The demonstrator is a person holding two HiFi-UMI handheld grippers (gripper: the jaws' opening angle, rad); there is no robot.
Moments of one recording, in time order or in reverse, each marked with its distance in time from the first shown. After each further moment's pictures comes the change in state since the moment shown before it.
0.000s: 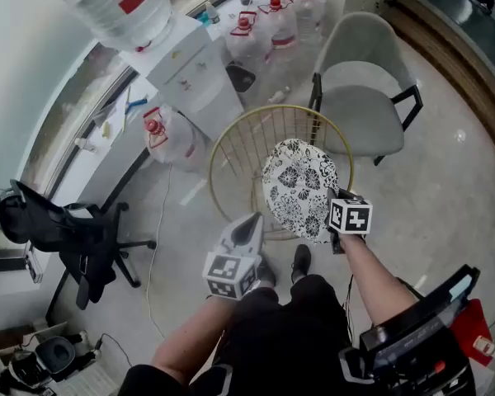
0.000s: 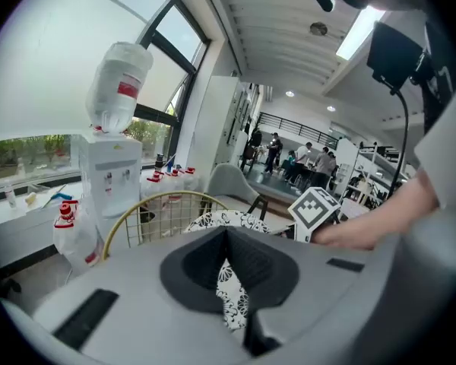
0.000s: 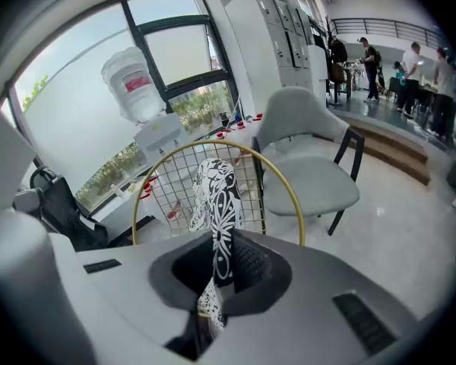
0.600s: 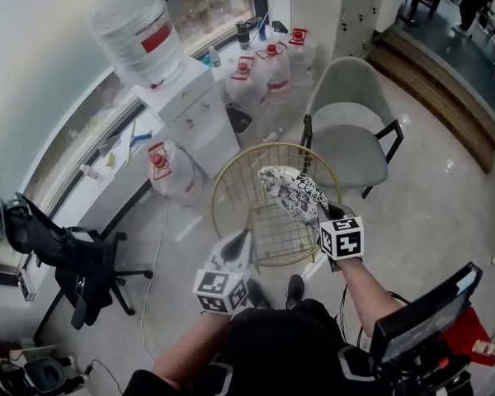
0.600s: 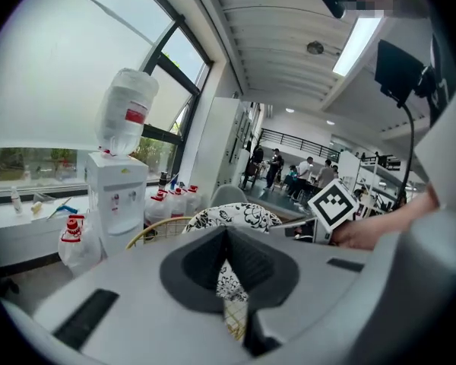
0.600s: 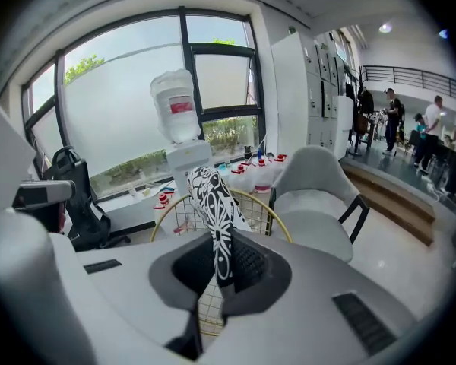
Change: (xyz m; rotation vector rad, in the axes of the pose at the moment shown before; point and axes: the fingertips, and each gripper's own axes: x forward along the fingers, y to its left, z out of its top) left arm -0.049 0.001 0.055 -0.027 -0.122 0.009; right arm -0.095 0.063 0.084 -0.252 -0.186 0.027
